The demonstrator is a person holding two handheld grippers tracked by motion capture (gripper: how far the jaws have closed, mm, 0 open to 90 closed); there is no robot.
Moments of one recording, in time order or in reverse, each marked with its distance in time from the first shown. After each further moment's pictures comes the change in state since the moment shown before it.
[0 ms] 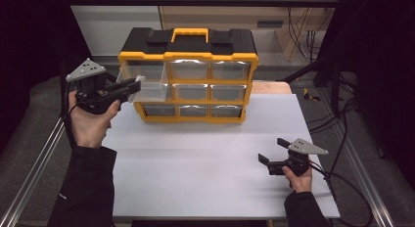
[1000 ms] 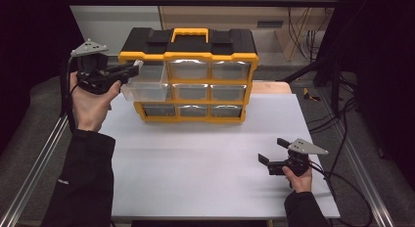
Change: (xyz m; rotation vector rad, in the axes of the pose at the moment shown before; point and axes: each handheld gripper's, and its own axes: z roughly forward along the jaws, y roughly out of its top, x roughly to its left) left arm 0.015 0.032 0.019 0.038 0.065 0.002; right arm 0.000 0.000 0.000 -0.001 0.003 0.000
